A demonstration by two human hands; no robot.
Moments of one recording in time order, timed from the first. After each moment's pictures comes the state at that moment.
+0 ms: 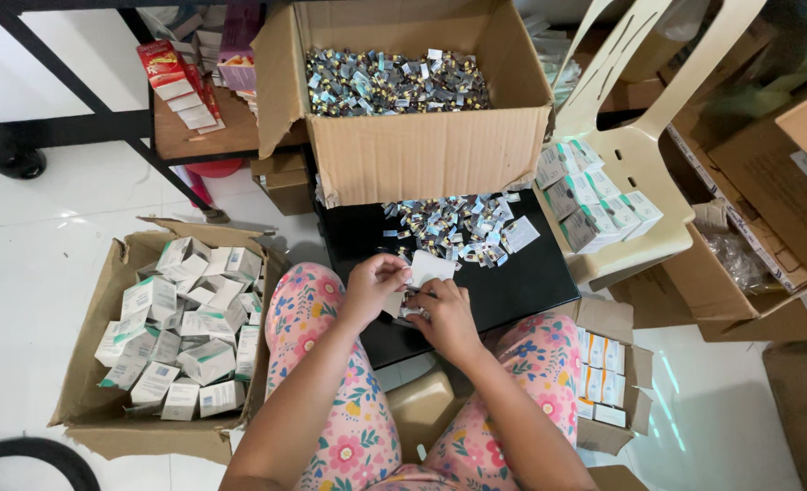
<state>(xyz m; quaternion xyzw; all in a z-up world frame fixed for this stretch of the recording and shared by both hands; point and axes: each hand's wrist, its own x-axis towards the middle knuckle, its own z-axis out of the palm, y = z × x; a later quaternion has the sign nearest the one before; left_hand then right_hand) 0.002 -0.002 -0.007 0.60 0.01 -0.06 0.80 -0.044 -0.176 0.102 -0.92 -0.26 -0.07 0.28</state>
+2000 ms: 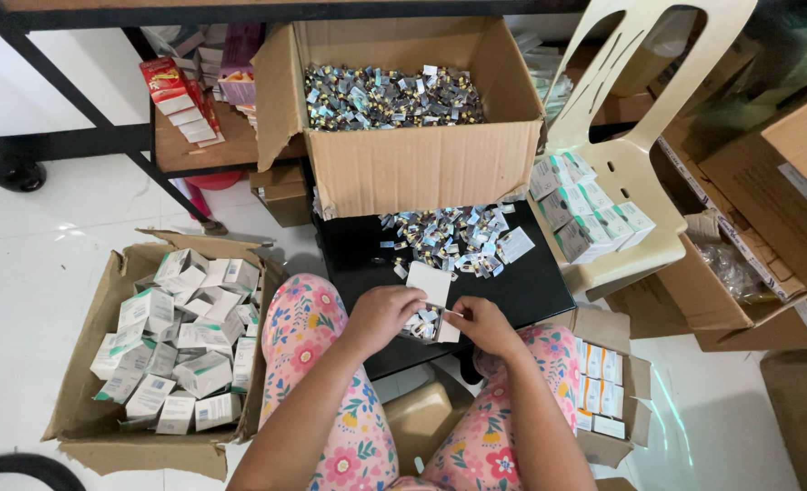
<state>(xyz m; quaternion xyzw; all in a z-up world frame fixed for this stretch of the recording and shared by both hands) -0.030 -0.007 0.082 0.86 -0.20 0.08 0.46 -0.011 -0.259 0.056 -0.89 -0.06 0.19 0.41</state>
